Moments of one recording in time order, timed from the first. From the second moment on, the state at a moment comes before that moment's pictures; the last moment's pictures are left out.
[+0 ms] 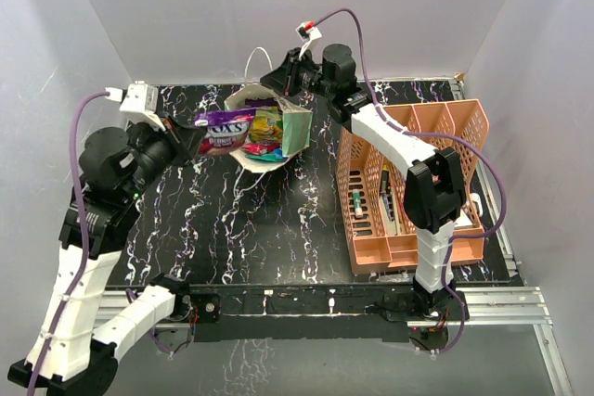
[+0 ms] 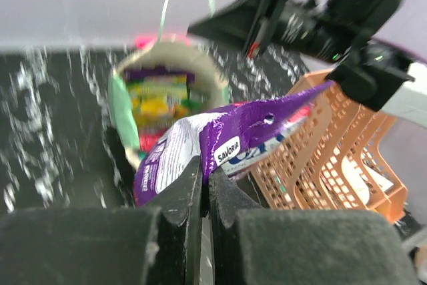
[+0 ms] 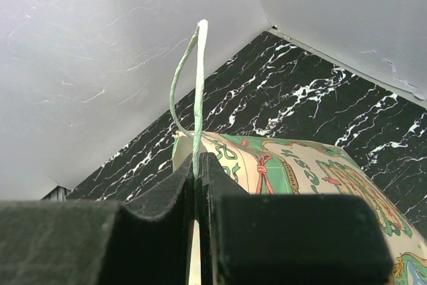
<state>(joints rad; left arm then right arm) -0.34 0.83 1.31 -0.53 0.12 -0.26 0.50 1.98 1.79 0.21 -0.53 0.45</state>
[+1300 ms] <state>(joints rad) -0.85 1.13 0.57 -0.27 0.10 -1.25 0.49 1.97 1.76 0.17 -0.47 0.44</state>
